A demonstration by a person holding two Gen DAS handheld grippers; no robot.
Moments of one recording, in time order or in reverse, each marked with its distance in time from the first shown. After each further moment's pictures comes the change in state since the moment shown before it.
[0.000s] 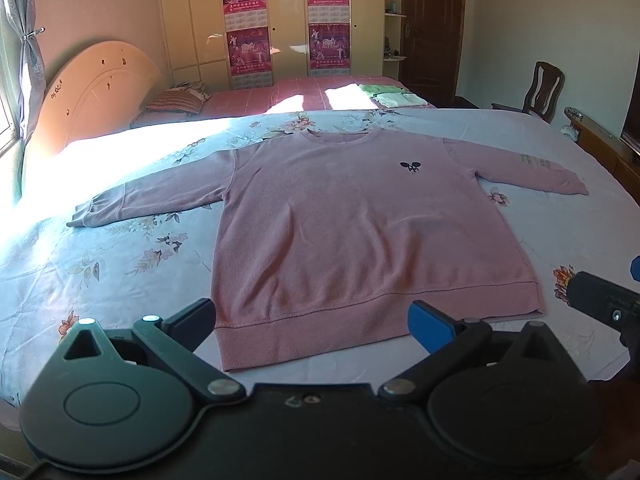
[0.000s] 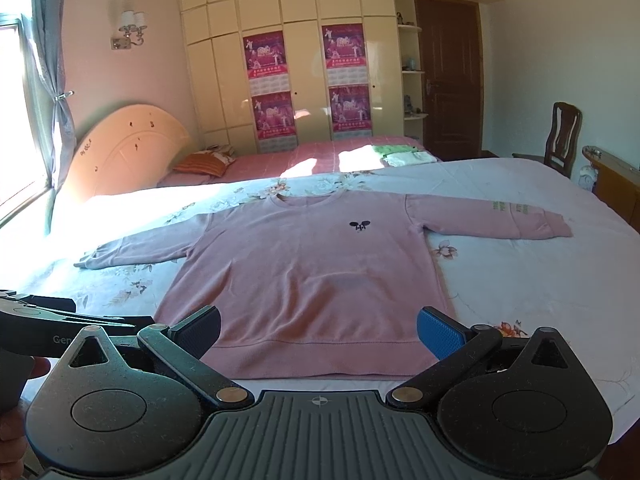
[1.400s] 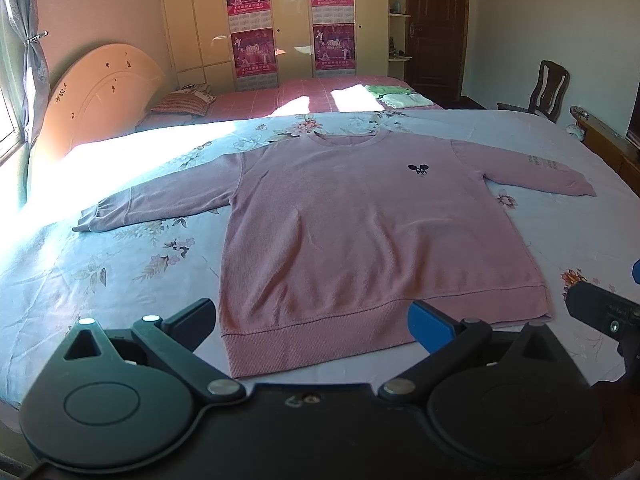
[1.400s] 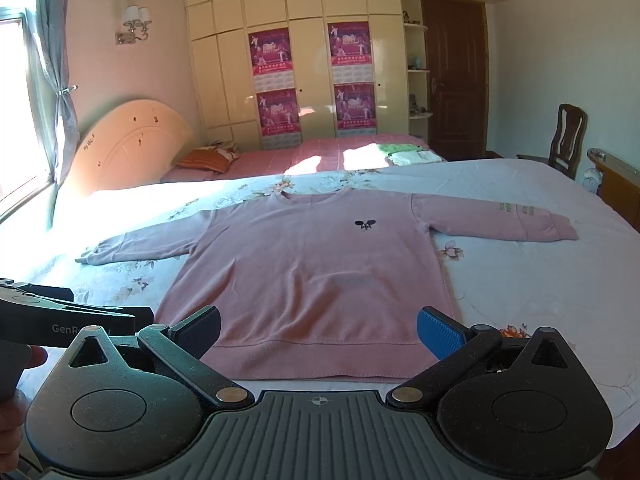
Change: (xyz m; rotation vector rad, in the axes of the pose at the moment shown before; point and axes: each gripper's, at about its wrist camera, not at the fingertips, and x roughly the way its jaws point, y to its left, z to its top) left arm 0.005 0.003 0.004 0.009 -0.001 0.021; right arm 0.009 0.002 0.003 -0.015 0.009 0.007
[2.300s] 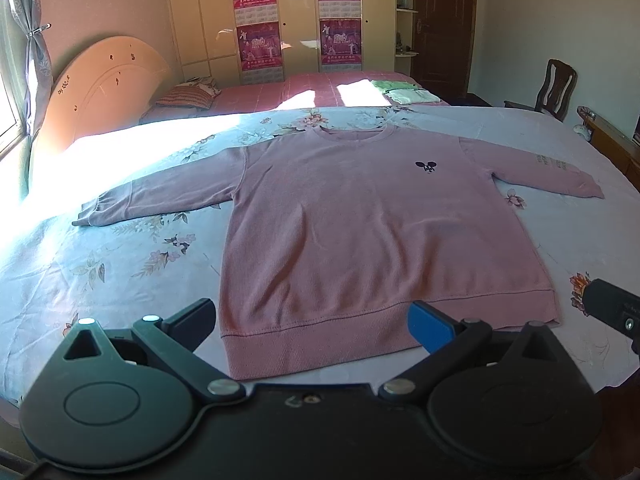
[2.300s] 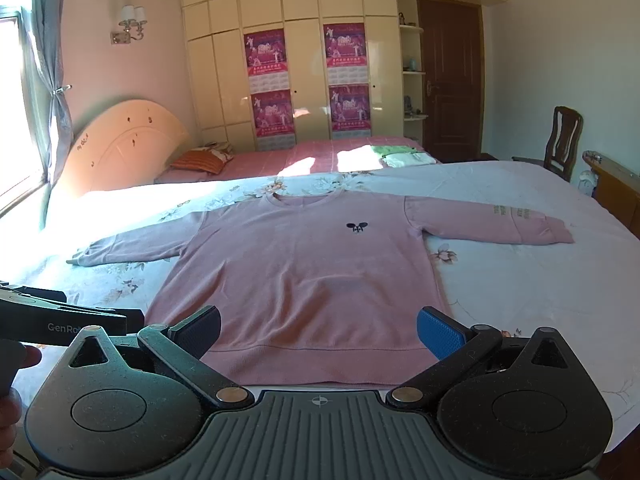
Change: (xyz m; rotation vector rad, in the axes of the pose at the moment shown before) left arm 0.009 -0.001 0.004 -0.018 0.020 0.014; right arm 0.009 -0.006 0.002 -0.003 -0.004 -0.019
